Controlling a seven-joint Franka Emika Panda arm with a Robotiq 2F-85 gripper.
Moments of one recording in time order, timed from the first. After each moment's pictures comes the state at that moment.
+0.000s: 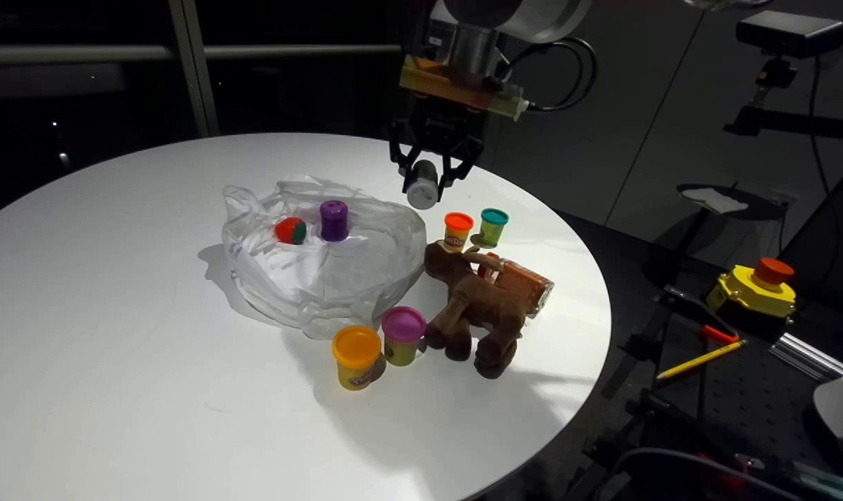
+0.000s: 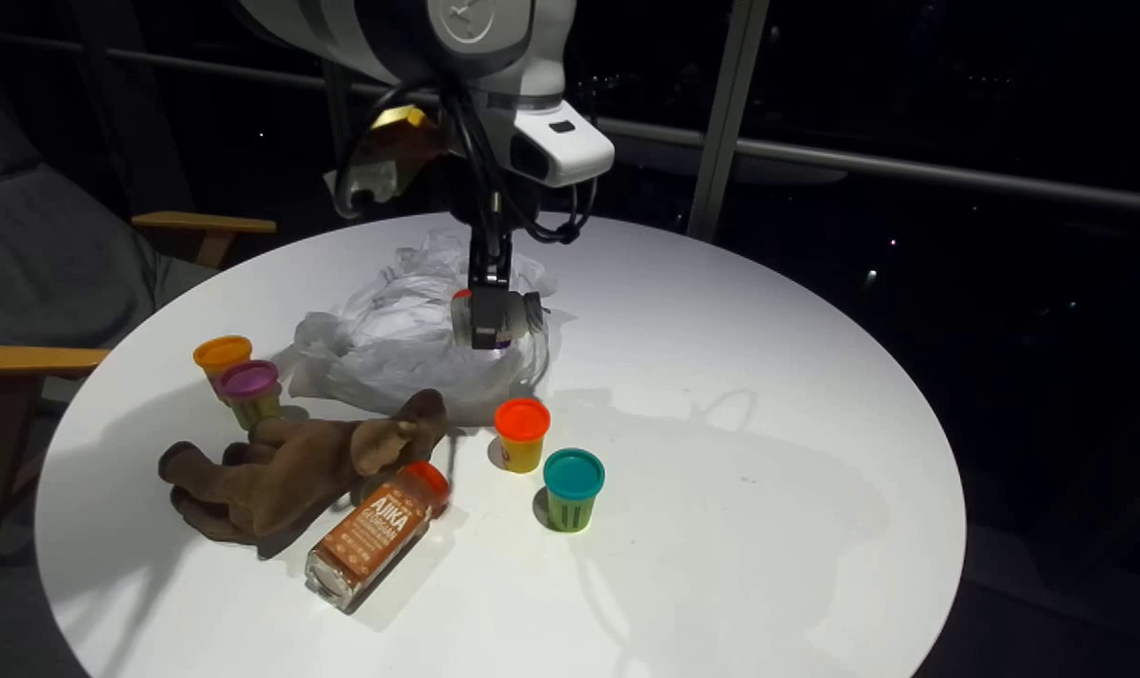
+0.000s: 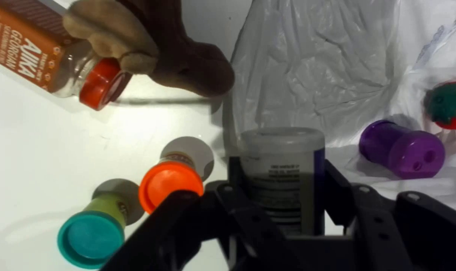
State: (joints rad) arm 0.11 0.38 -0.06 -2.14 0.22 2.59 0.82
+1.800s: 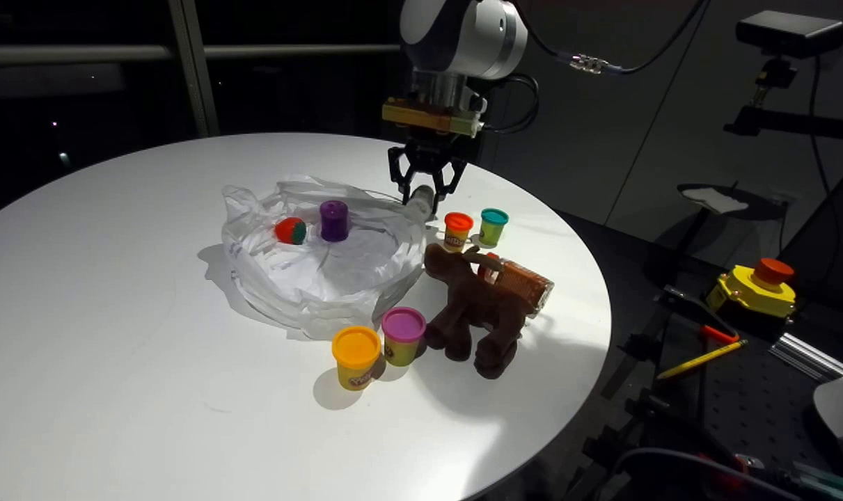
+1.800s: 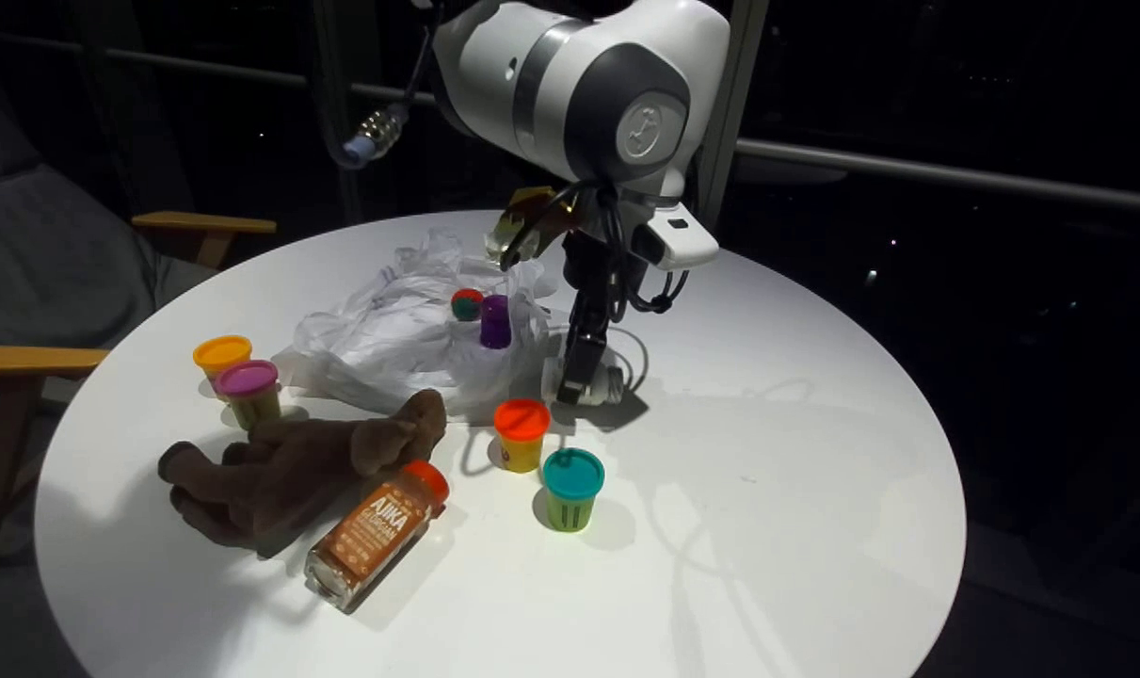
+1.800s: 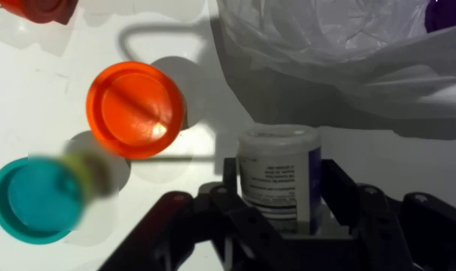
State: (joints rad) arm 0.00 0.72 -0.10 -1.73 0.26 2.34 0.88
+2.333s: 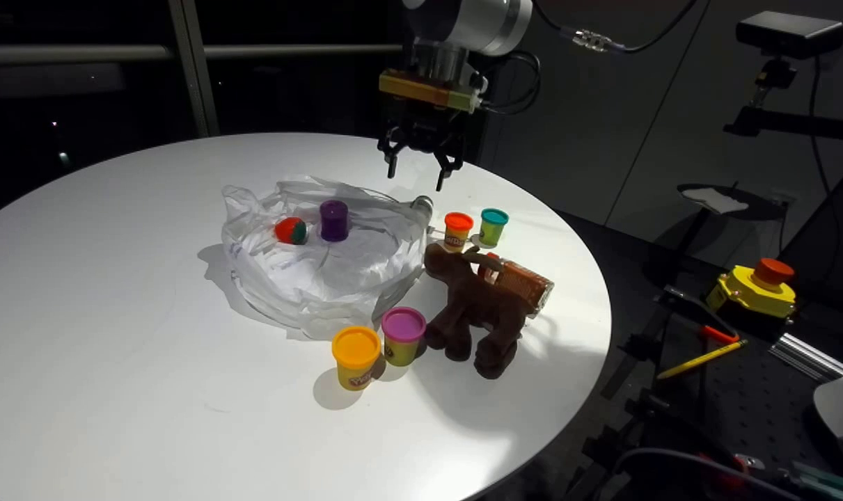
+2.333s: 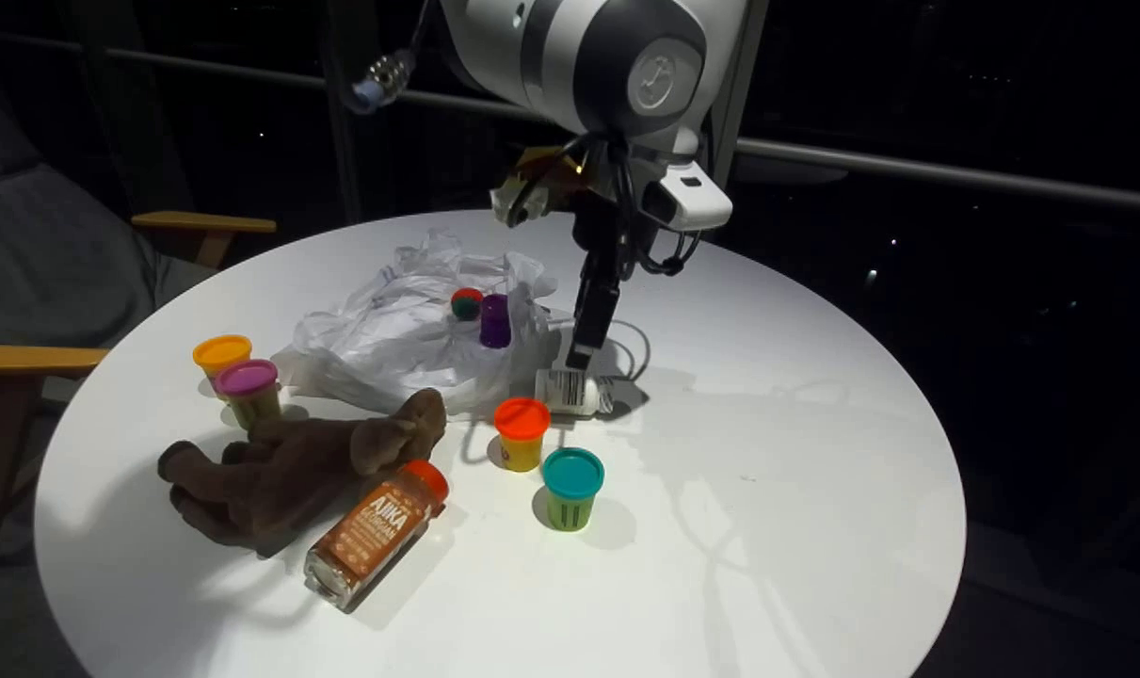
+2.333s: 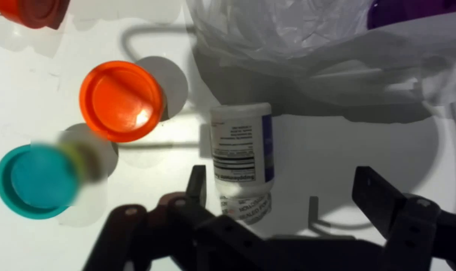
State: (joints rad) arm 0.00 0.66 -0.10 -1.72 0.28 2.33 0.88
